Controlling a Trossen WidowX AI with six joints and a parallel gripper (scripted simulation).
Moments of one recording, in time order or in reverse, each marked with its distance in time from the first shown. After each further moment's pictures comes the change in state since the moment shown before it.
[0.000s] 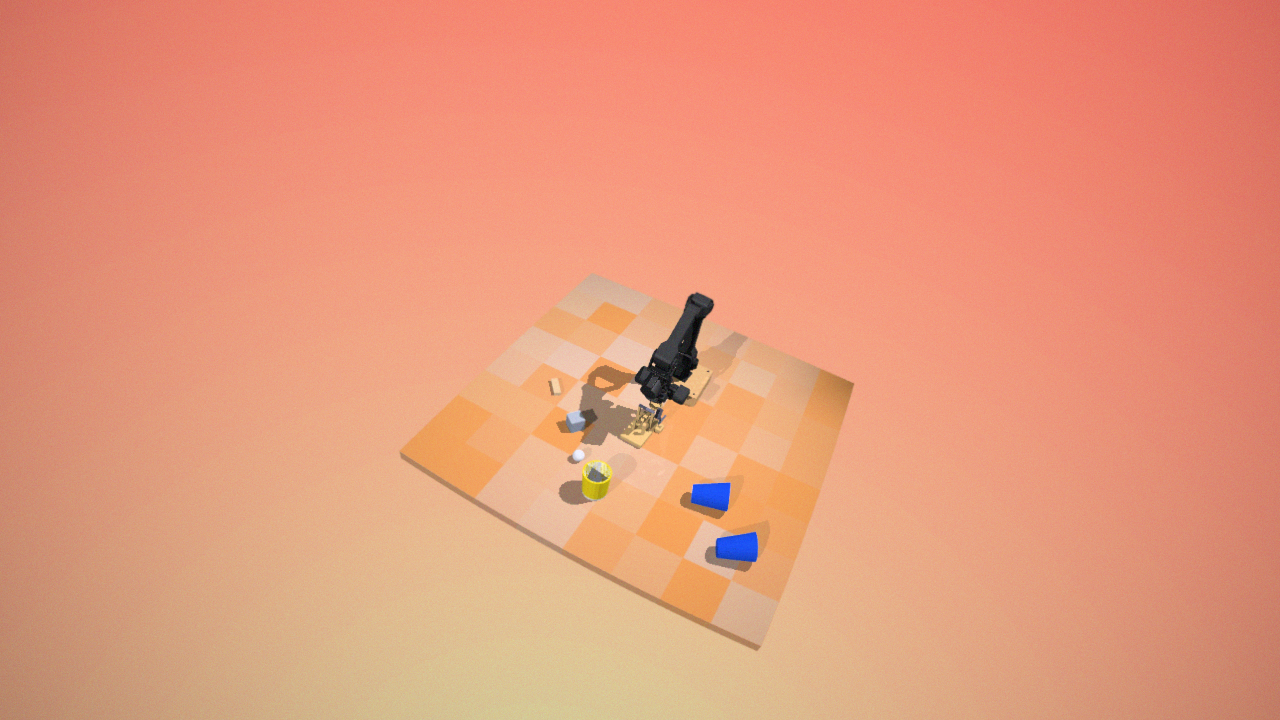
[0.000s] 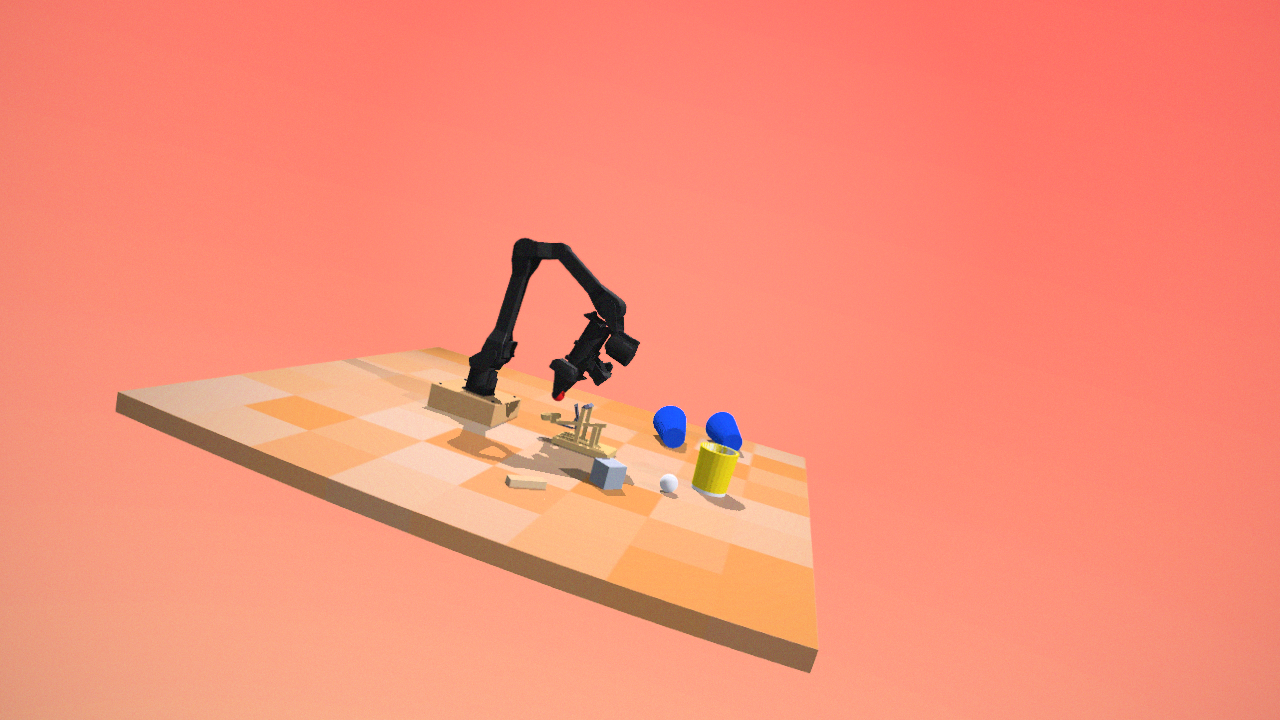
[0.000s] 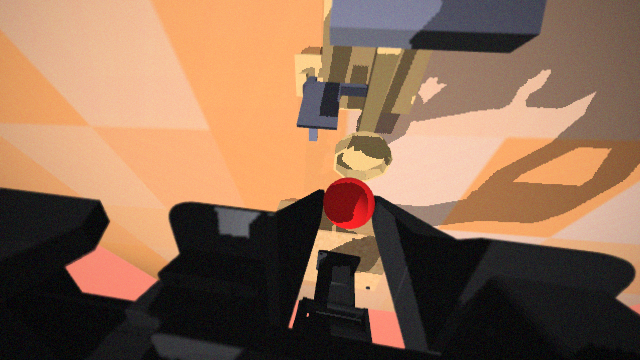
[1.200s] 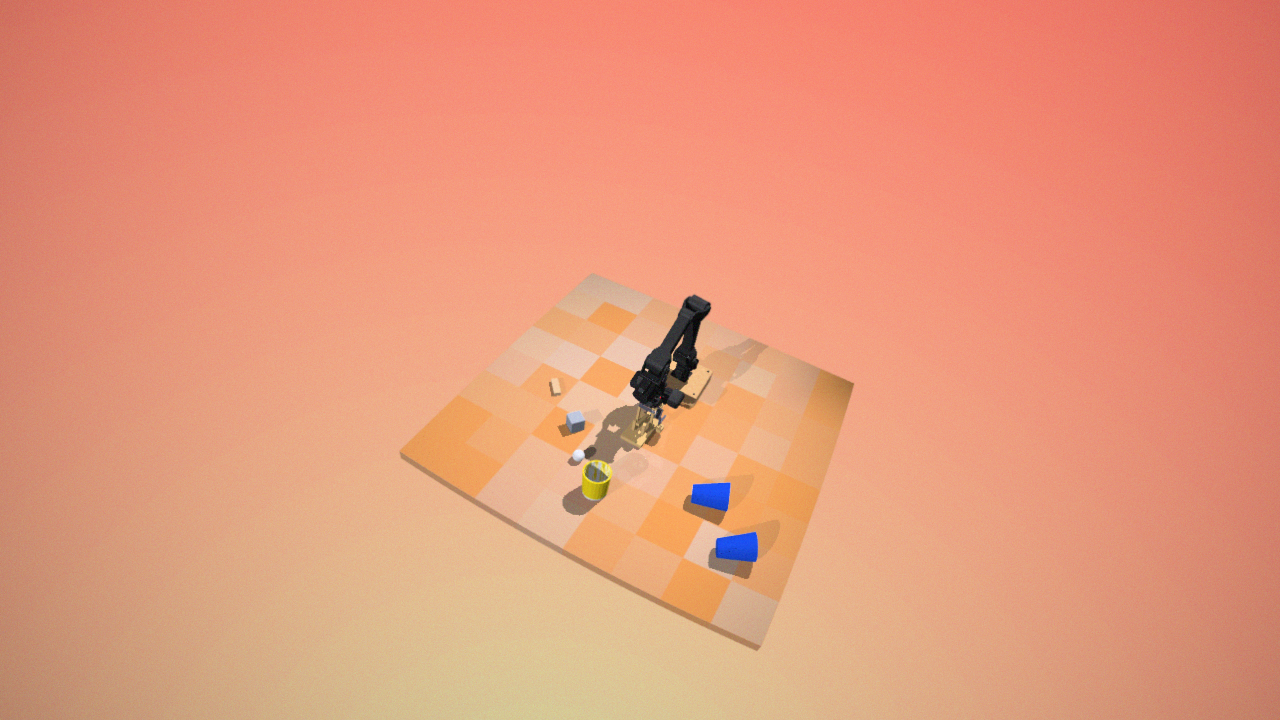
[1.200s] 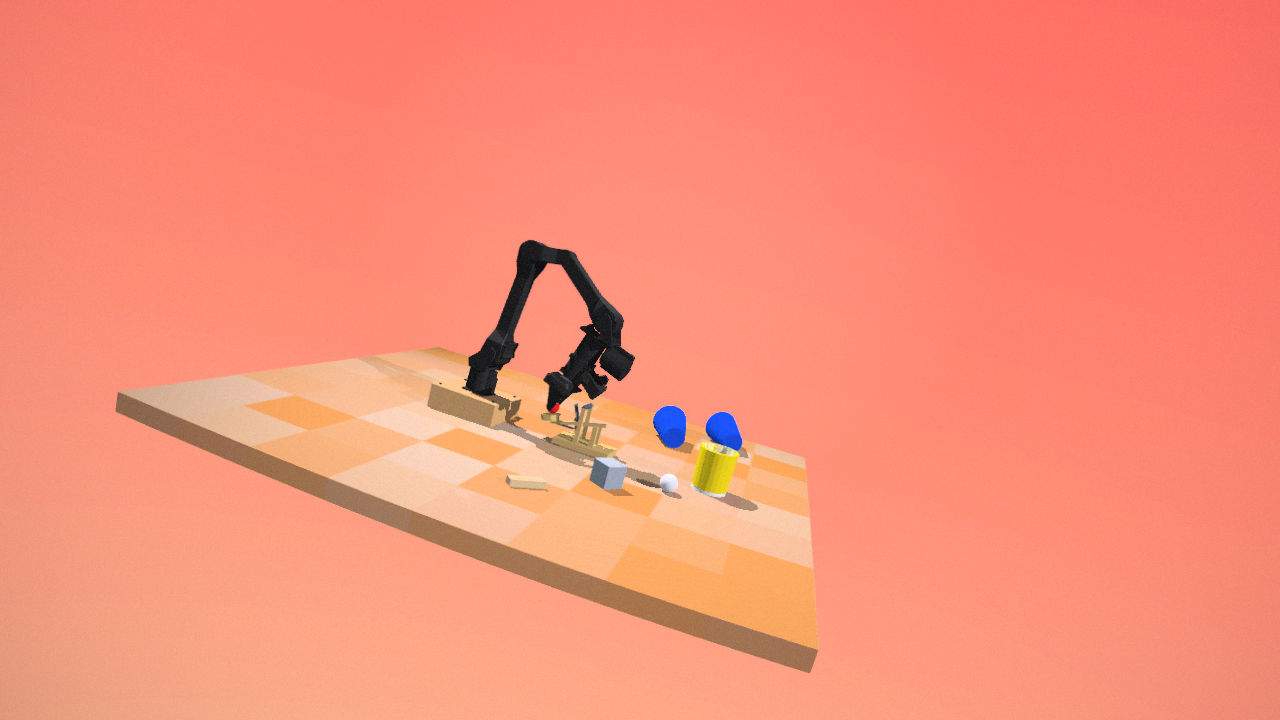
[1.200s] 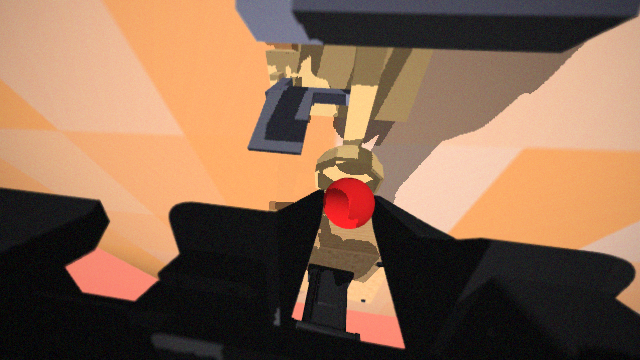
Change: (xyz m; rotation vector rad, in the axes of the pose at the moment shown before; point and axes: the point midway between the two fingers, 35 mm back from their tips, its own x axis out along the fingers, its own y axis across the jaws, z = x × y) arm 0.028 -0.013 0.008 -0.001 0.030 0.021
